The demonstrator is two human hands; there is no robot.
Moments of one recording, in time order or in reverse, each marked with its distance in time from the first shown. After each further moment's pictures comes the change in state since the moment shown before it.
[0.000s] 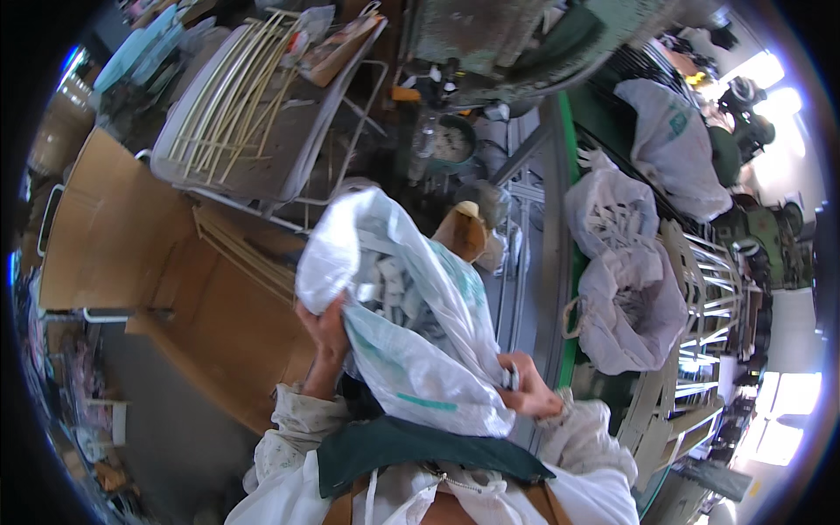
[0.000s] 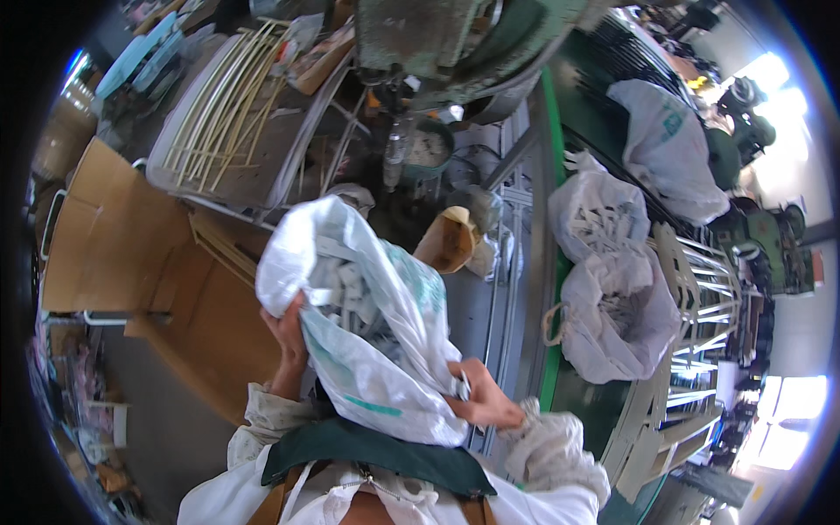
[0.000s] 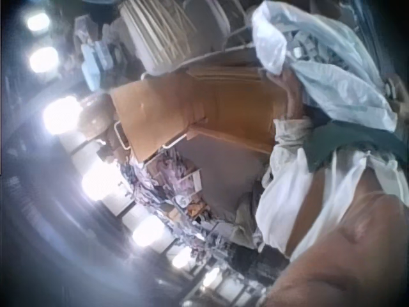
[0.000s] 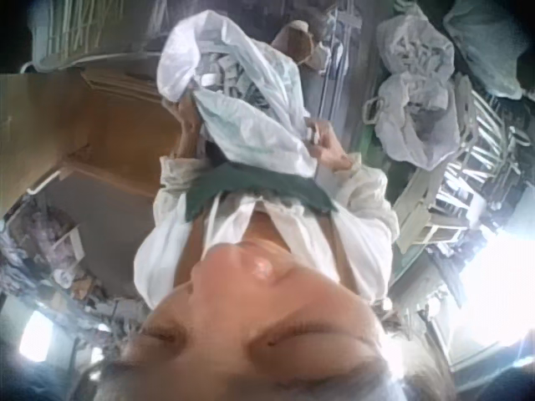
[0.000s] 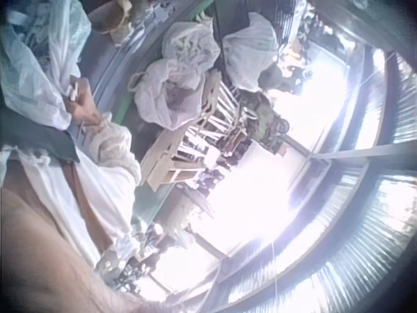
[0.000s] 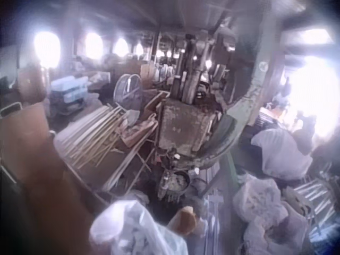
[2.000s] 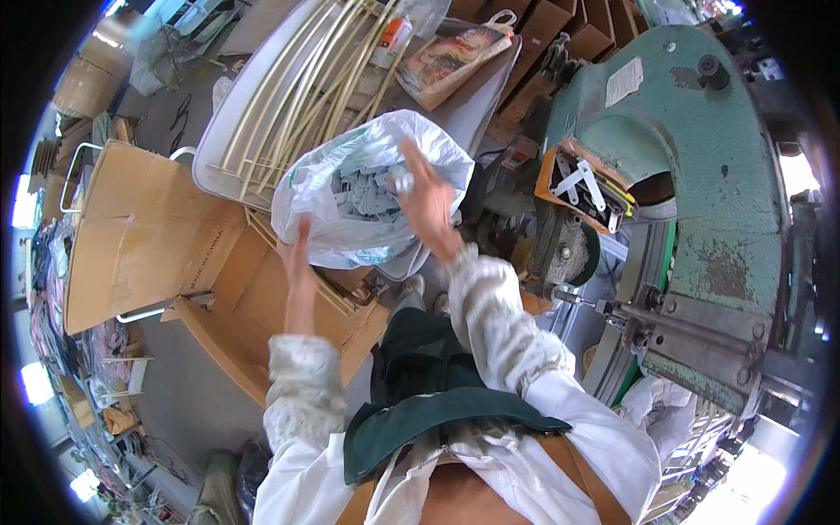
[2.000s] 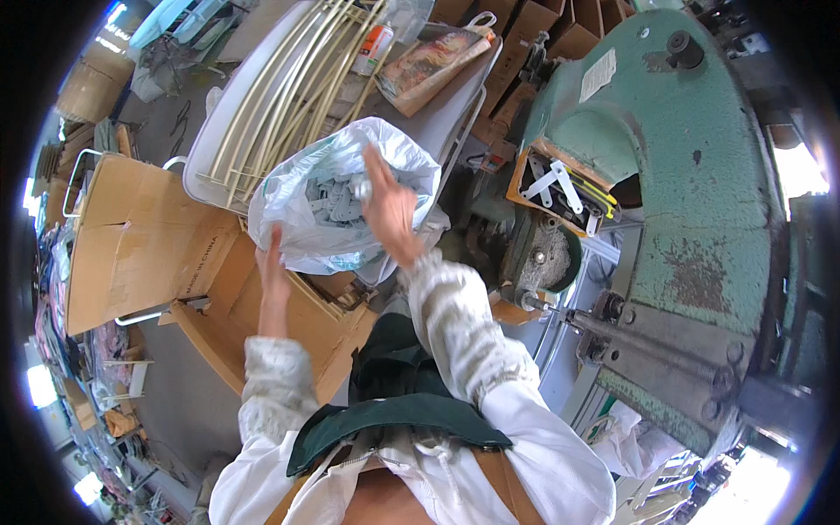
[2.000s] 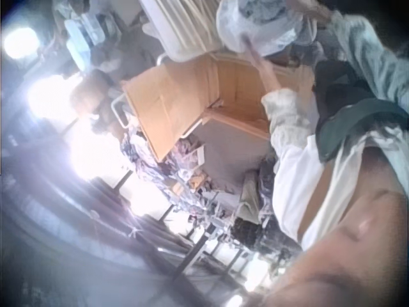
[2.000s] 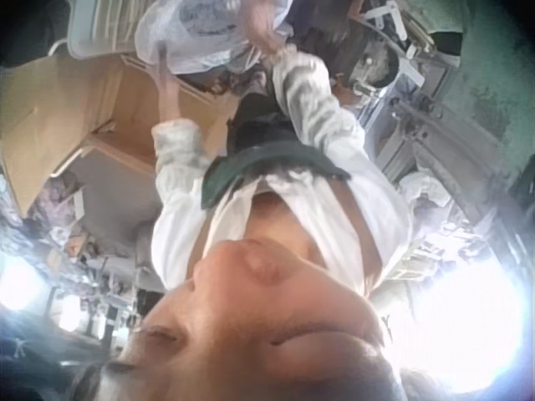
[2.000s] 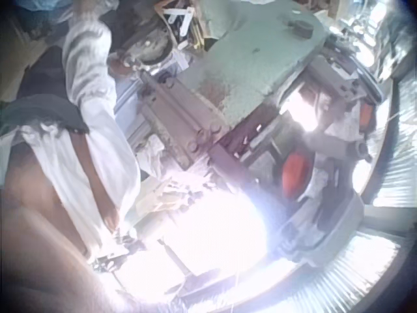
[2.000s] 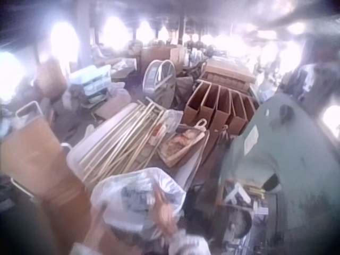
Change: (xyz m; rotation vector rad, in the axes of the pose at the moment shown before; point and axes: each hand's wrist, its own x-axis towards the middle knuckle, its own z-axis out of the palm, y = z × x) left_hand 0.407 -0.056 -0.114 0.010 0.225 -0.218; right_hand 0.621 0.012 0.144 -0.390 0.442 -0.401
